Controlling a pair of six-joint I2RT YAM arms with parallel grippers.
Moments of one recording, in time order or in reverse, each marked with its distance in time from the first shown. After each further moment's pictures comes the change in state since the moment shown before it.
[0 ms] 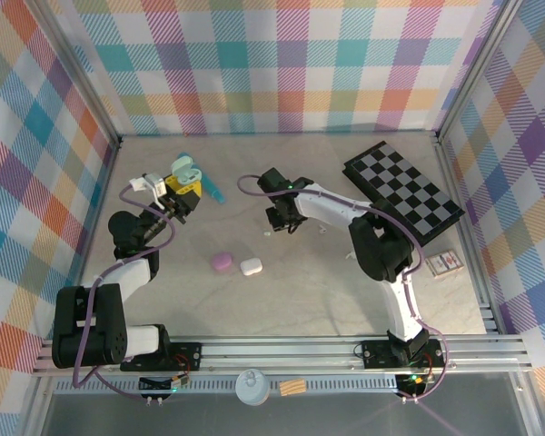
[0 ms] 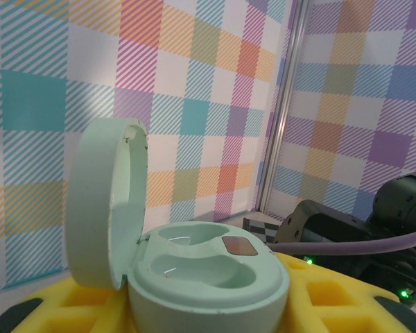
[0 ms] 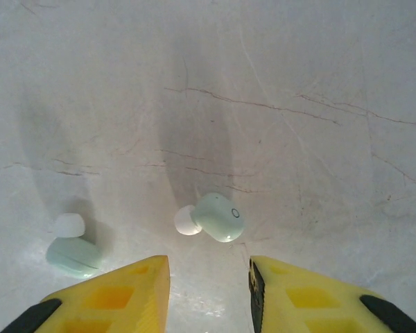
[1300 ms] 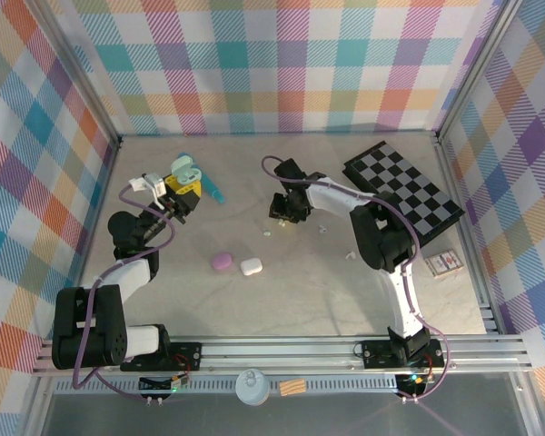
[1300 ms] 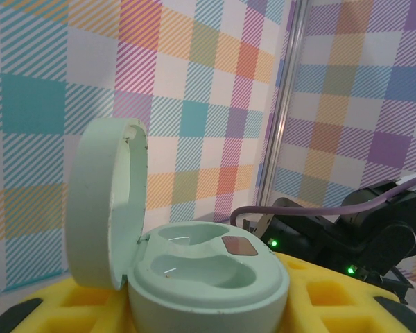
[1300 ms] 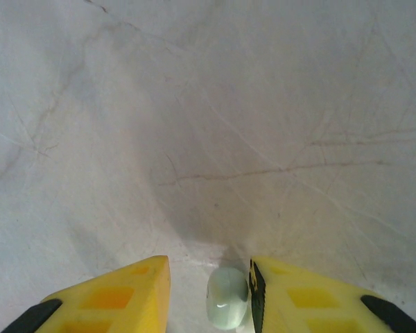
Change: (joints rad) left arm 0.000 -0.007 0.000 0.000 0.000 0.000; right arm -0.123 0.077 0.005 0.161 -0.296 0.354
